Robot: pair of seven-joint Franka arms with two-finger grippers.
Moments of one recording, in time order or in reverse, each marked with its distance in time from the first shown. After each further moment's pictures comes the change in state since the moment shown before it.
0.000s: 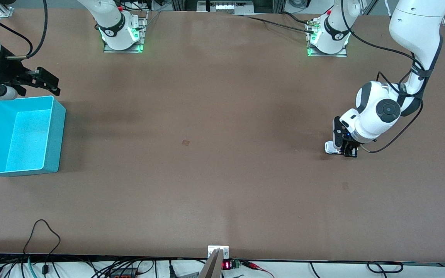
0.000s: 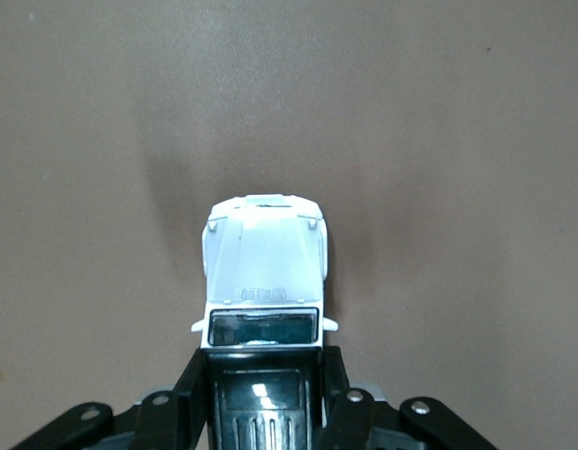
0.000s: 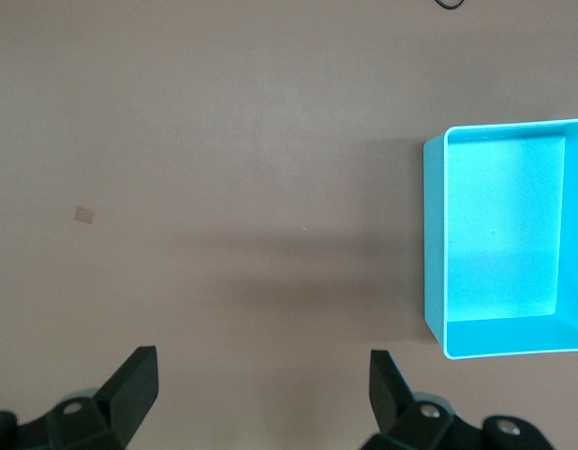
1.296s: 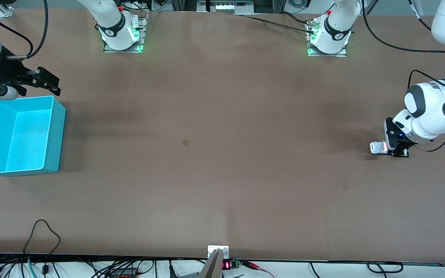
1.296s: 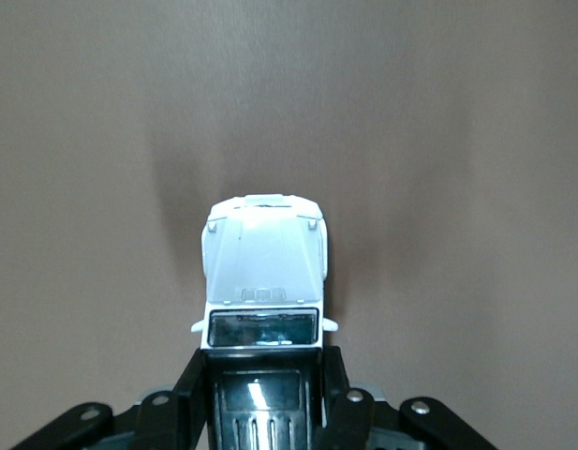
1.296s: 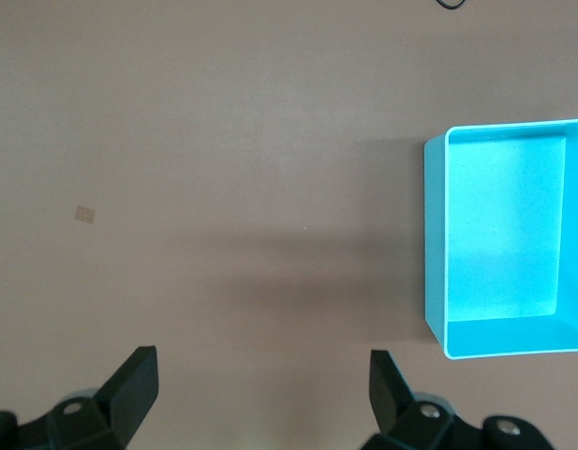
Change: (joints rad) left arm 0.344 0.056 0.003 0.088 0.000 -0.007 0.313; right arm 0.001 0.000 0.001 0.000 0.000 -0.001 0.000
